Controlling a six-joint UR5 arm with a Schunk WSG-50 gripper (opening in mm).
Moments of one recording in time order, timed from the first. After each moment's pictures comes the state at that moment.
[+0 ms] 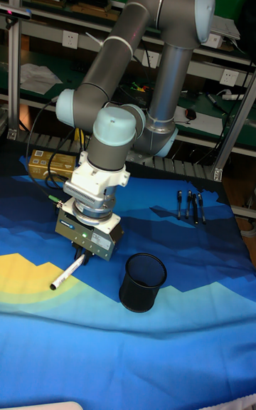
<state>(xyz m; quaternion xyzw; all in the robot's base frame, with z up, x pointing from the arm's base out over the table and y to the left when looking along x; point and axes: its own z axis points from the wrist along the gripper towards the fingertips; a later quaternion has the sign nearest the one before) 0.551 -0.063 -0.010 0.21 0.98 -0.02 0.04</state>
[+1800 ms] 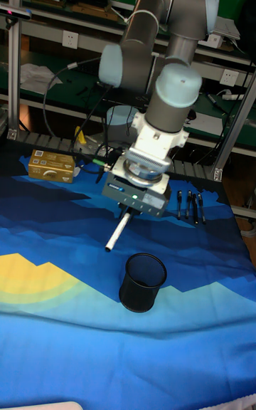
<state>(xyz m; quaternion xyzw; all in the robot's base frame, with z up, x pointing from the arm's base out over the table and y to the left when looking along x) 0.475 0.035 0.089 0.13 0.99 -0.04 -0.03</state>
